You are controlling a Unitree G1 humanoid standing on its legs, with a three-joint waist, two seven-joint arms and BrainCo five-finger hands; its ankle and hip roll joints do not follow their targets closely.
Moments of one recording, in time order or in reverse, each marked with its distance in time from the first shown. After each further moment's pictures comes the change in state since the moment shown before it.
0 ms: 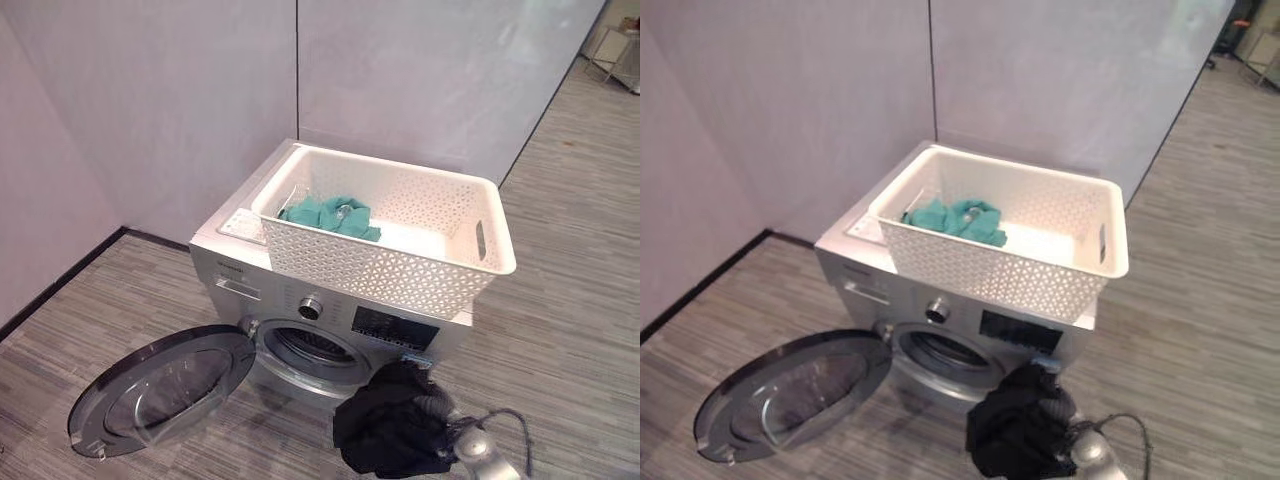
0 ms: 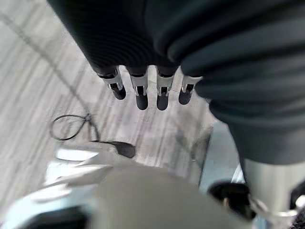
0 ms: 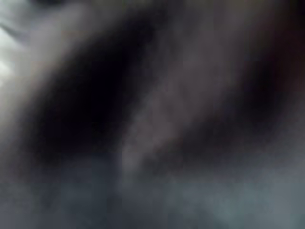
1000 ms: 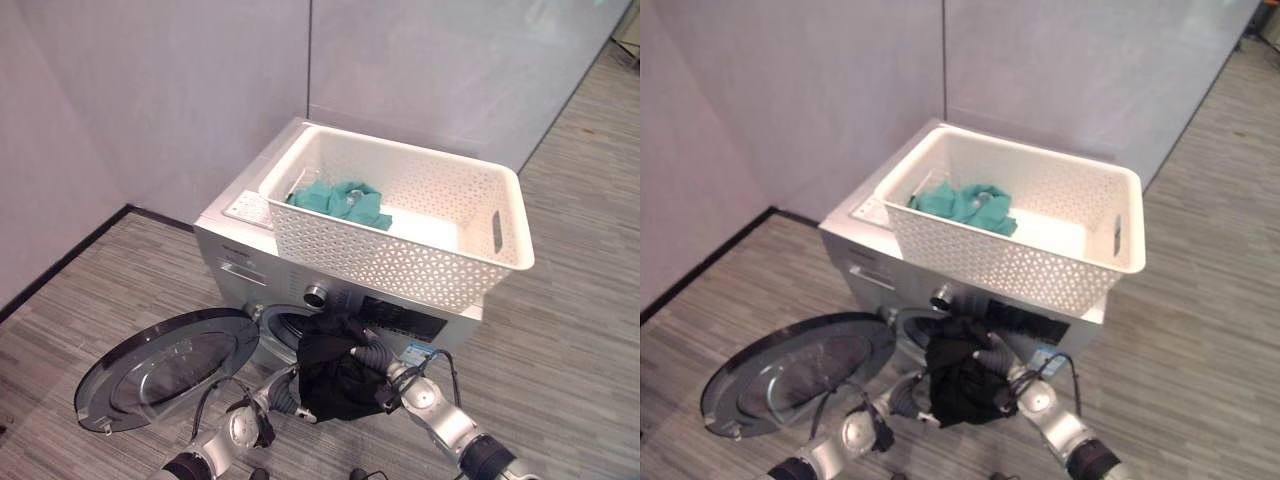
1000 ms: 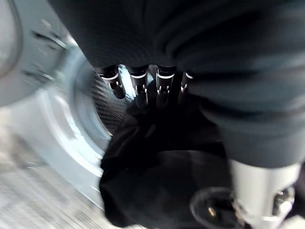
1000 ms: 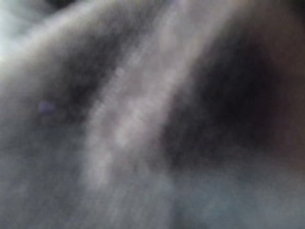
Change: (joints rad) left arm -0.282 0.208 -0.612 -0.648 0.301 -0.155 -0.043; right arm -0.172 -0.018 0.182 -0.200 0.312 -0.083 -0.010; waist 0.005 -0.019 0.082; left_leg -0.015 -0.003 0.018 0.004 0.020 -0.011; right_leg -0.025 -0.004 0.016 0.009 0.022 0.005
